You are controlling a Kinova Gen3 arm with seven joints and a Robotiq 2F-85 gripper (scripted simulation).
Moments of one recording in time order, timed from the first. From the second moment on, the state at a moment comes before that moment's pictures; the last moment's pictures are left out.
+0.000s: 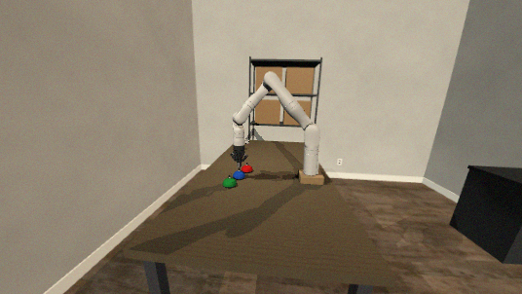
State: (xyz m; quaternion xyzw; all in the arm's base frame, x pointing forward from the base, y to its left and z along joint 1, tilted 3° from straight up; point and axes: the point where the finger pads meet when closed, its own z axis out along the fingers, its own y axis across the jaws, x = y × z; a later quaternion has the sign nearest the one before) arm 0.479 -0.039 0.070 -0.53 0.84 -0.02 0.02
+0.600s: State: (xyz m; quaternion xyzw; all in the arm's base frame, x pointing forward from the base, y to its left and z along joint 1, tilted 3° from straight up) arm 0.480 -0.038 0.070 -0.53 0.85 -0.02 0.02
